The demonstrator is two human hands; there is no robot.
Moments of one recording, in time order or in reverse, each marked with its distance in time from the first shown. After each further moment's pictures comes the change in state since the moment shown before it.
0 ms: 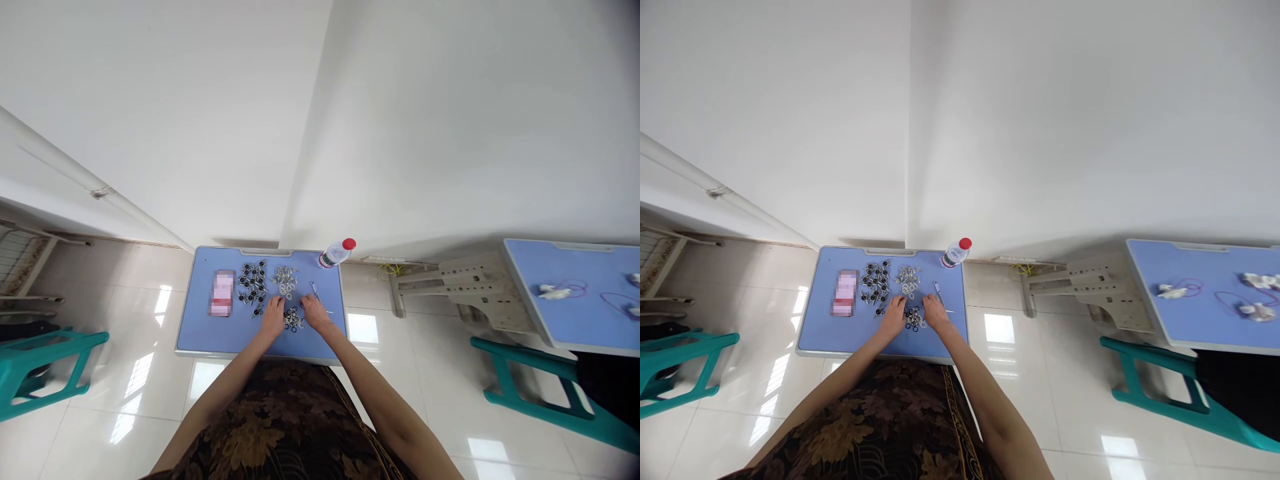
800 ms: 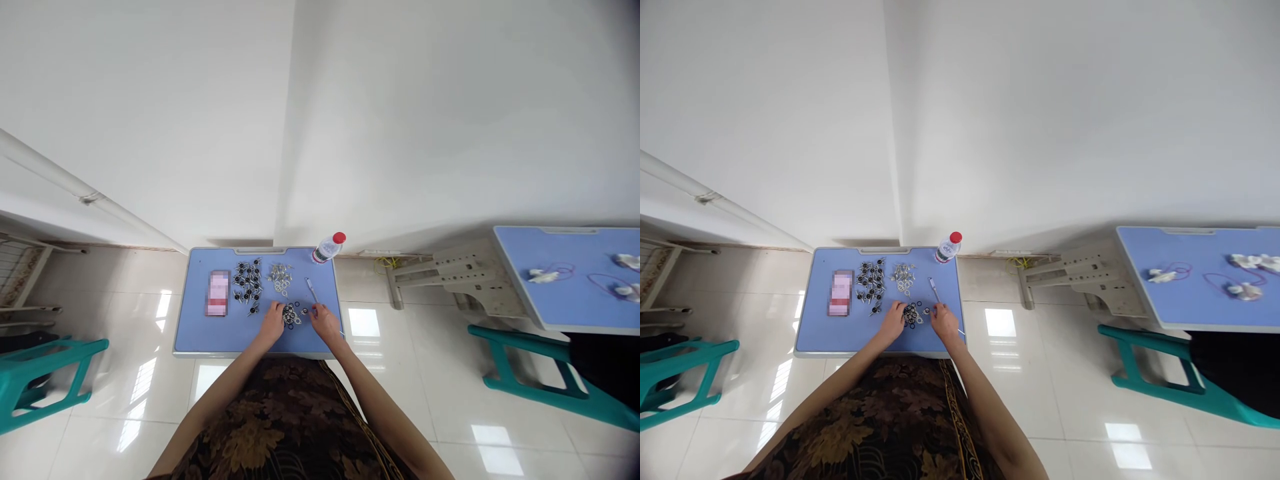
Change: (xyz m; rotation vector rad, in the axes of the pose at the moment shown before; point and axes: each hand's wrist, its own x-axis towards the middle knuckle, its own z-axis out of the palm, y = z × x) left_hand -0.016 0.012 0.001 -0.133 -0.142 -0.106; right_hand -0.047 0.026 0.026 0.204 0.156 0.295
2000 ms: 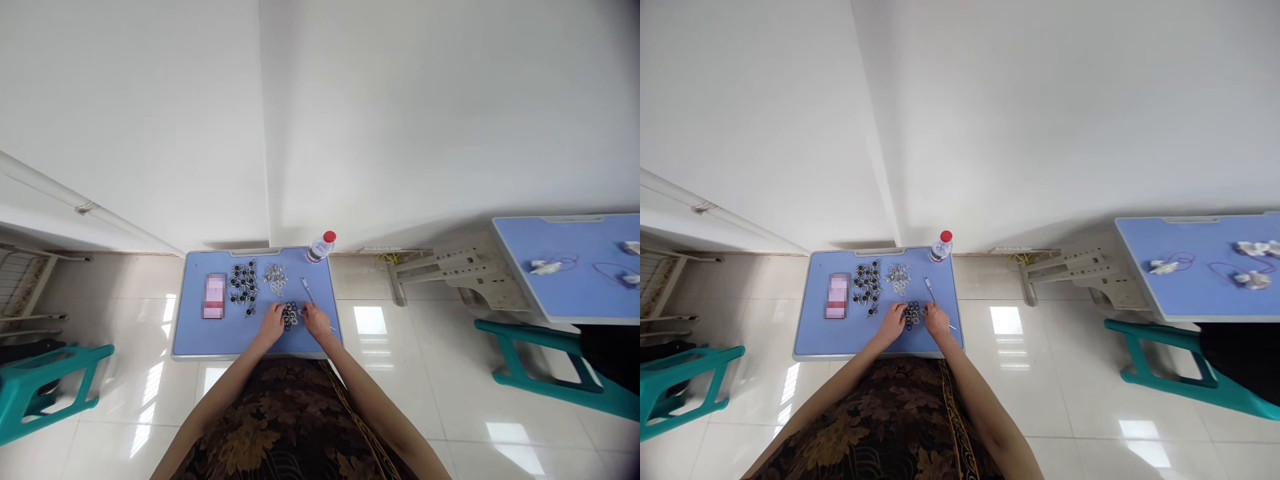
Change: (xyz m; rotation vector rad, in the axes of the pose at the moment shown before) left_hand 0.000 0.008 -0.003 -0.045 -0.019 0.017; right_hand 0.002 -0.013 0.004 -0.054 -0.071 -0.071
